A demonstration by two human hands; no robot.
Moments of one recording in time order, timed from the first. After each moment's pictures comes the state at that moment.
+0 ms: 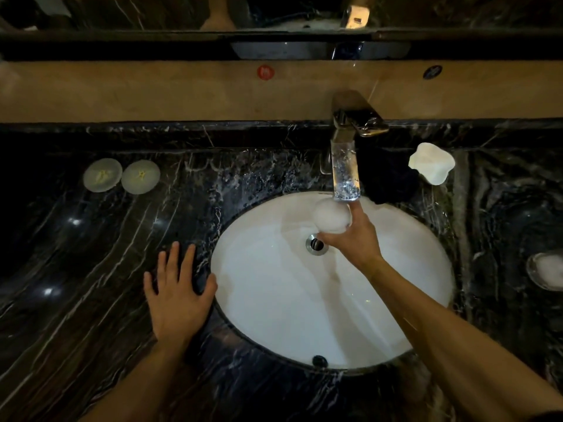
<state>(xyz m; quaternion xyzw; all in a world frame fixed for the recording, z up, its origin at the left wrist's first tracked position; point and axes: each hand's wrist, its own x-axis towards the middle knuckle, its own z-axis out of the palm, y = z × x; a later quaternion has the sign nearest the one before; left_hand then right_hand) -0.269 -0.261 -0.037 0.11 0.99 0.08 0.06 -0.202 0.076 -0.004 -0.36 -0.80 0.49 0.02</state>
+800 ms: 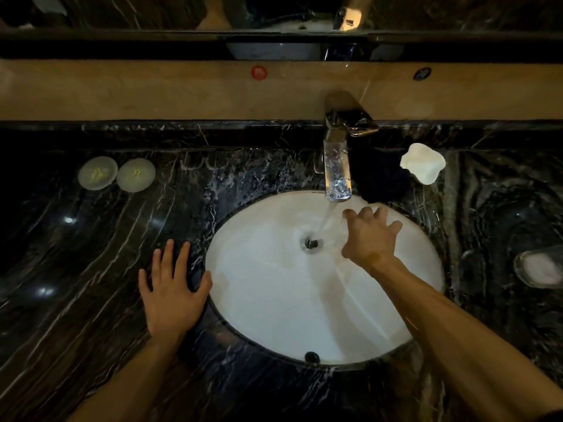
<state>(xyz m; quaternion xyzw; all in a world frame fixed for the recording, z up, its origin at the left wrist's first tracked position) -0.269 -0.259 -0.033 0.11 0.99 0.08 0.06 -0.194 0.096 0.014 -0.30 -0.93 0.02 -0.20</state>
